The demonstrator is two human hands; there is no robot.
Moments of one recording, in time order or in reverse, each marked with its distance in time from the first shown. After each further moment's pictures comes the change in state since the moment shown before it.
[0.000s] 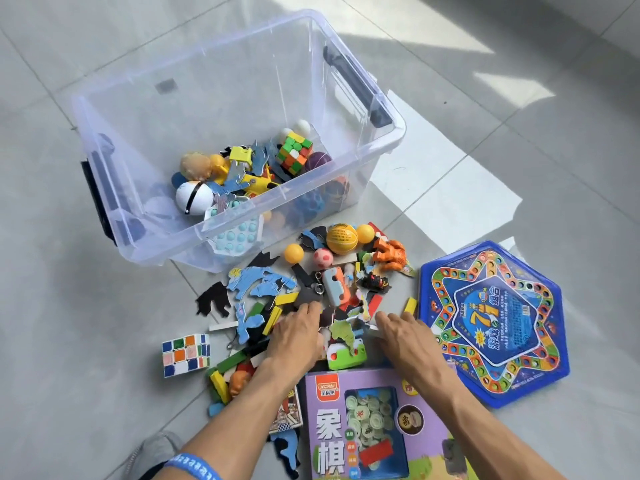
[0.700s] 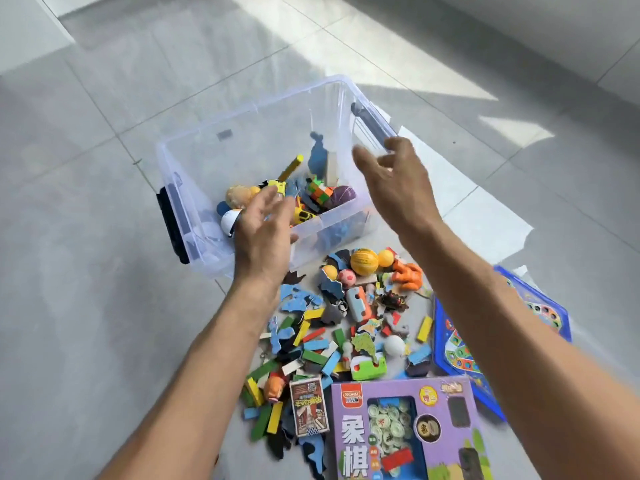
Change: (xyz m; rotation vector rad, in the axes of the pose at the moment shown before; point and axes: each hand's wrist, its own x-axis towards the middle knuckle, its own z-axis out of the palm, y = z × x) left_hand -0.027 0.028 -0.233 -1.300 0.629 -0.242; right_hand 0.079 -0.102 -0.282 1.086 0.422 0.204
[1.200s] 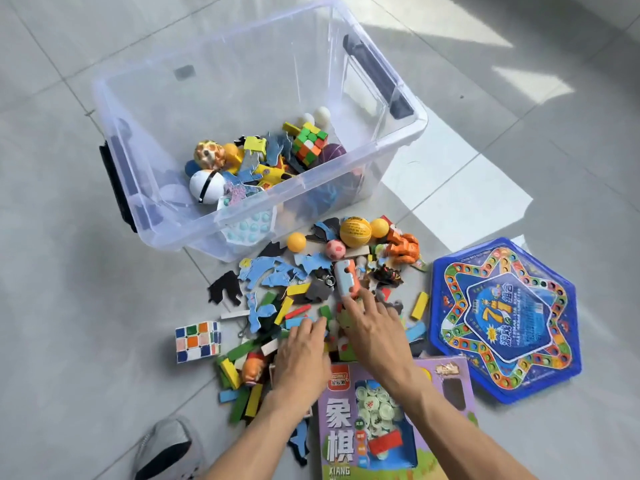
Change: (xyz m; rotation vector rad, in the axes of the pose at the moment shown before) left_hand -0.068 -0.252 0.000 1.287 -0.534 0.147; right_hand -0.112 0.263 0.056 -1.048 -0.330 -0.319
